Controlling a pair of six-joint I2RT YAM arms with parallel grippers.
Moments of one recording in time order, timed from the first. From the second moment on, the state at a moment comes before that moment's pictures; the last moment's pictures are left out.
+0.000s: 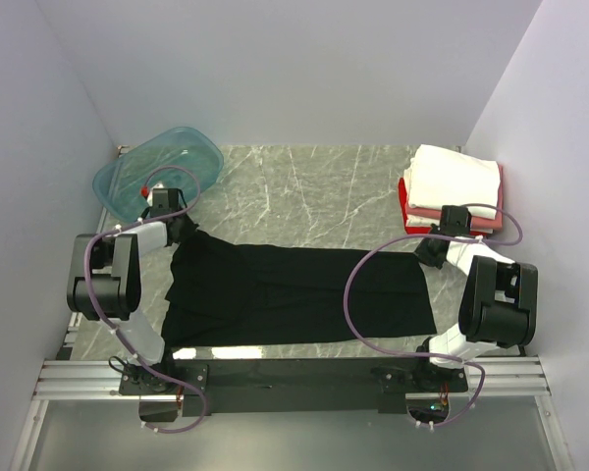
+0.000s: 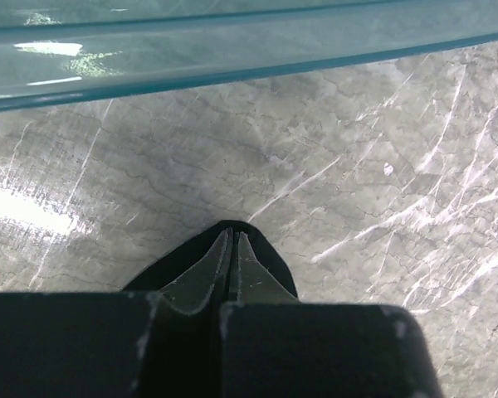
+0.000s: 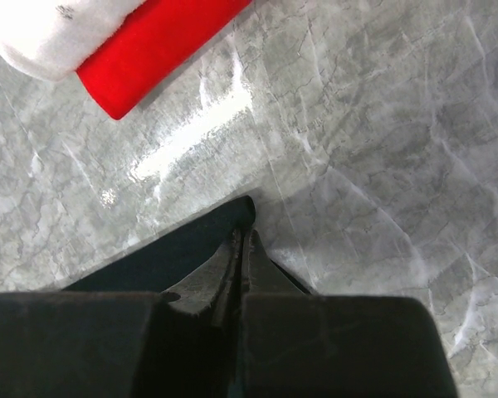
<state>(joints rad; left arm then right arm) -0.01 1.71 0.89 0.00 -0.07 -0.65 -0.21 1.53 0.73 -0.22 -0.04 0.46</state>
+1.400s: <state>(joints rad) -0.10 1.38 0.79 -0.11 -0.25 -0.69 -0.20 1.47 0.73 -0.28 0.11 0.48</state>
